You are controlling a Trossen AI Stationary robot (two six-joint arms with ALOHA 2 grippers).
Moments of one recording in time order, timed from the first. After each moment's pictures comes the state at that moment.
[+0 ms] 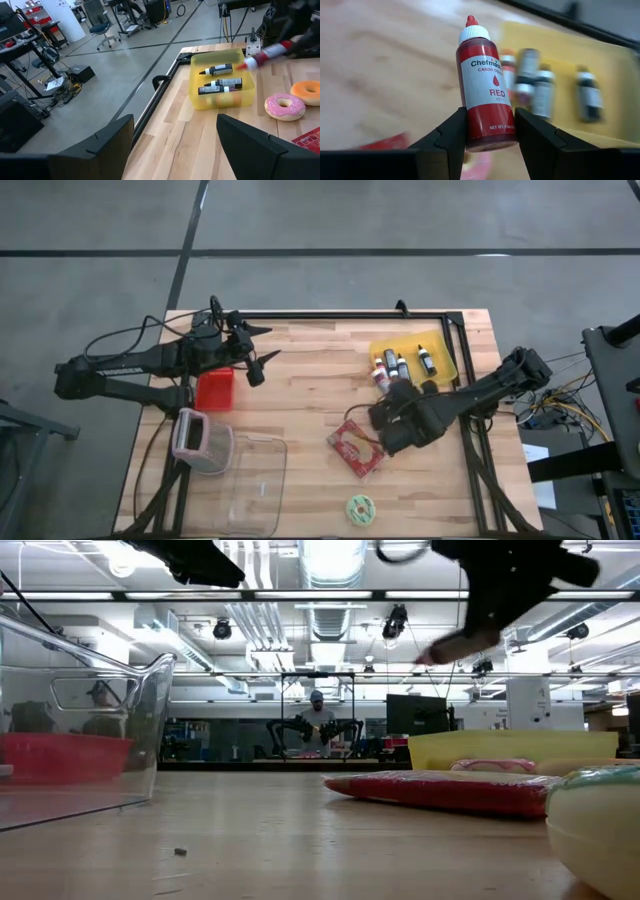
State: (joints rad) left arm 0.14 0.91 0.83 -0.22 -0.33 0.22; right arm 0.43 1.59 1.30 -1.41 0.78 1.67
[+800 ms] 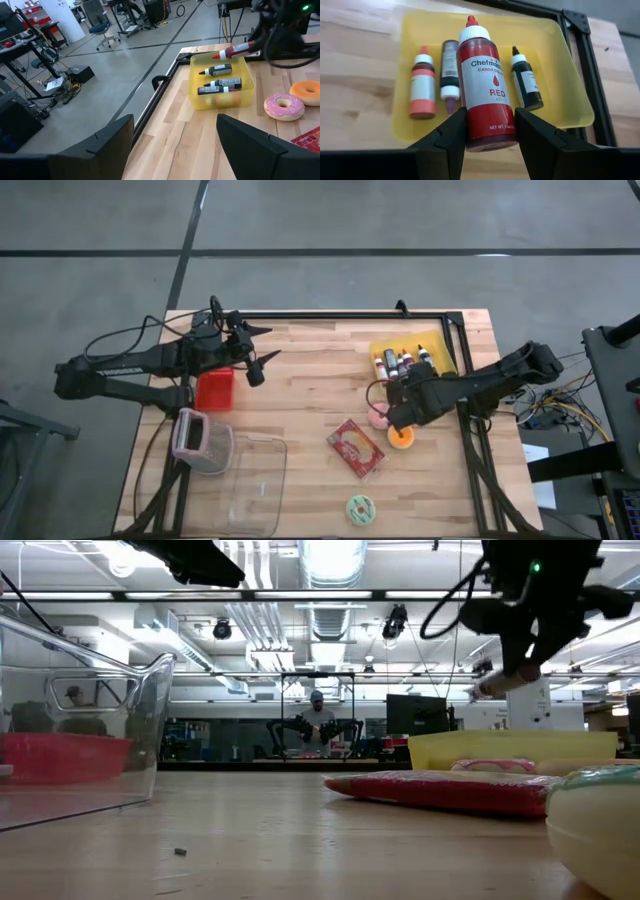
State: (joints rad) left arm 0.14 0.91 0.83 -0.22 -0.33 0.22; right arm 0.27 1.47 1.05 -1.46 0.72 1.83
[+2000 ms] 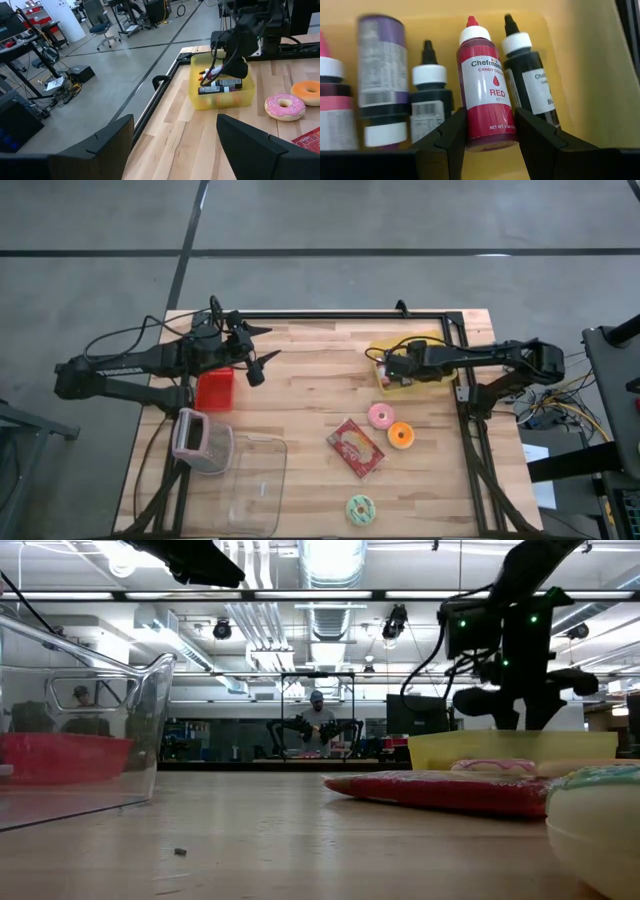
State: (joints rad) left arm 0.14 0.91 0.83 -0.22 -0.34 0.22; right arm -0.27 1.42 0.75 -0.93 0.53 1.28
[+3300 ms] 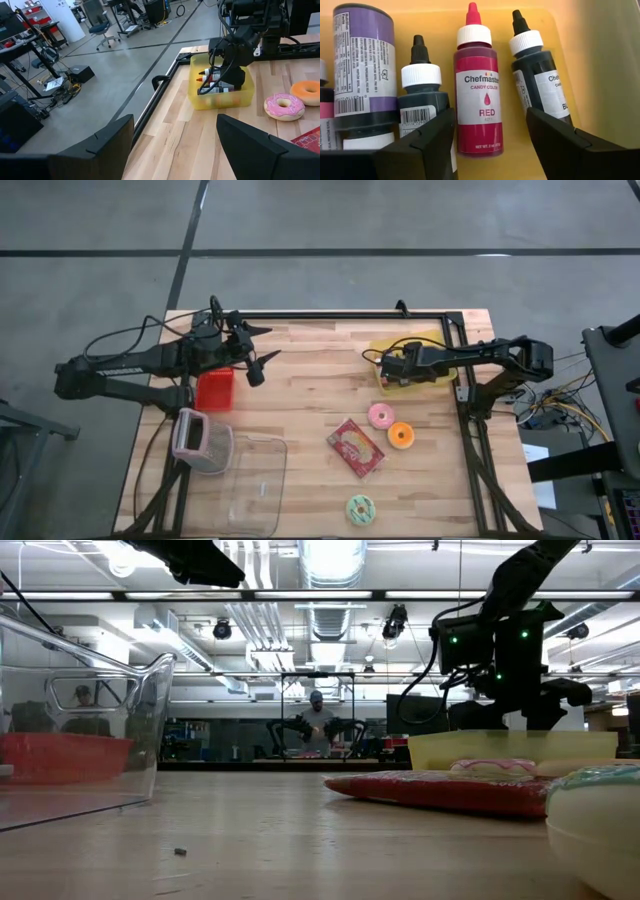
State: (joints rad) left arm 0.14 0.91 0.83 -0.22 -0.33 0.22; right arm -0.28 1.50 0.75 -0.87 0.54 1.28
